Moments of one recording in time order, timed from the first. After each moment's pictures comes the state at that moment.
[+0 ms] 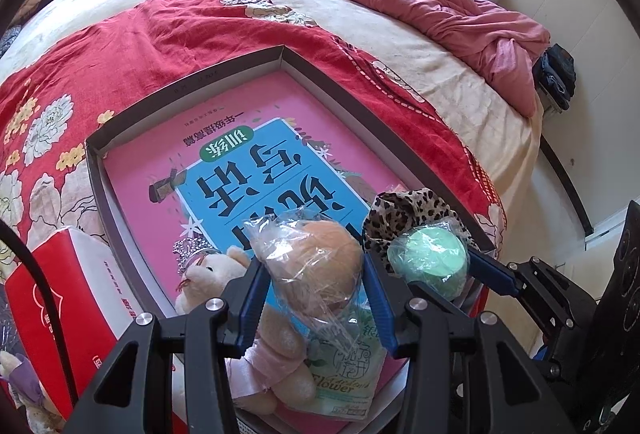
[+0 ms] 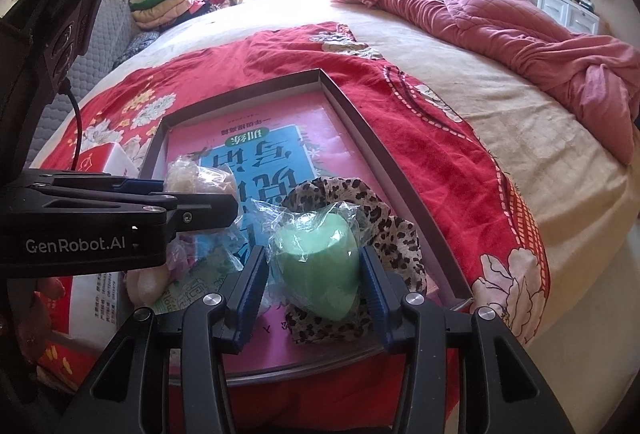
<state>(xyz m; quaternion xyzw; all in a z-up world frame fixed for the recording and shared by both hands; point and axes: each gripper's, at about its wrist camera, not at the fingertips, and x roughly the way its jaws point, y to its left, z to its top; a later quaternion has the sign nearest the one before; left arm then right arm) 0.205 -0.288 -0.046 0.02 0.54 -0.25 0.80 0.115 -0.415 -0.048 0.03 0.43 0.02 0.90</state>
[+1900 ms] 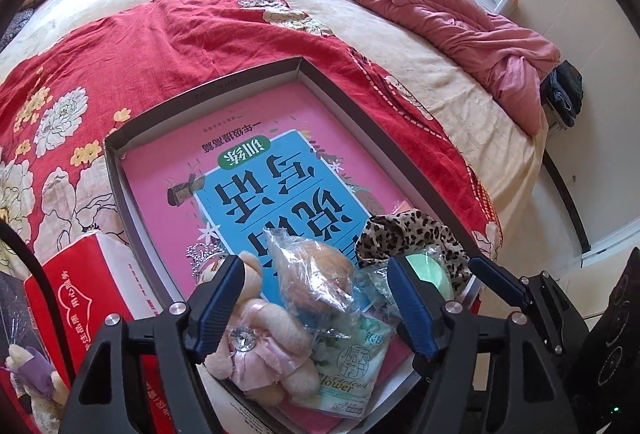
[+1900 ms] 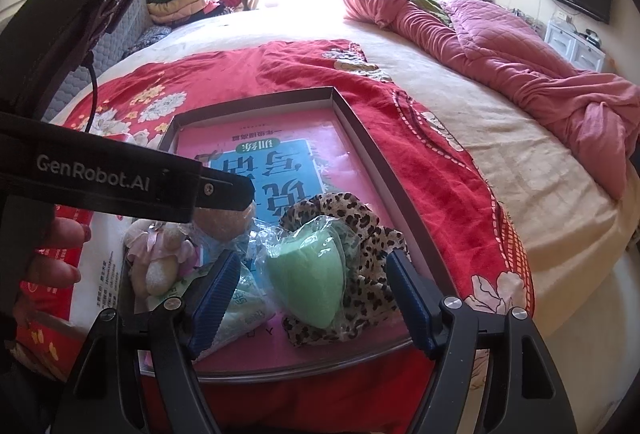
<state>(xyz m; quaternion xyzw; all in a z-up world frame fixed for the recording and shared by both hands) 0.213 -0.277 -0.028 0.00 0.54 -0.24 0.81 0.107 -0.402 -0.039 -0.02 0.41 0.03 0.91</state>
